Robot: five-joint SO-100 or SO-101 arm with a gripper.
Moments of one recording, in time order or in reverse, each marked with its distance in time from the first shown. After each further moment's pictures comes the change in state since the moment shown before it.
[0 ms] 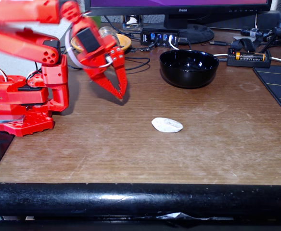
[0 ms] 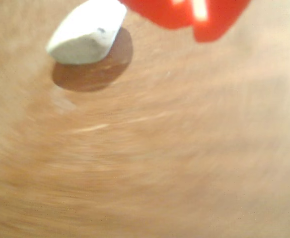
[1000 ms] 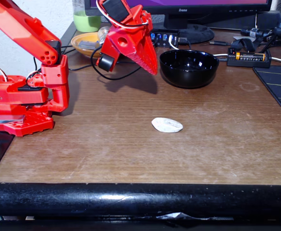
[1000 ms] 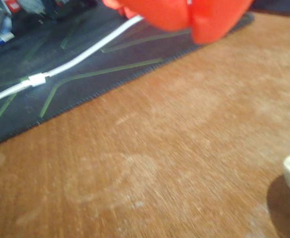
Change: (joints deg) arm 2.4 -17.2 -22.9 -3.6 -50.0
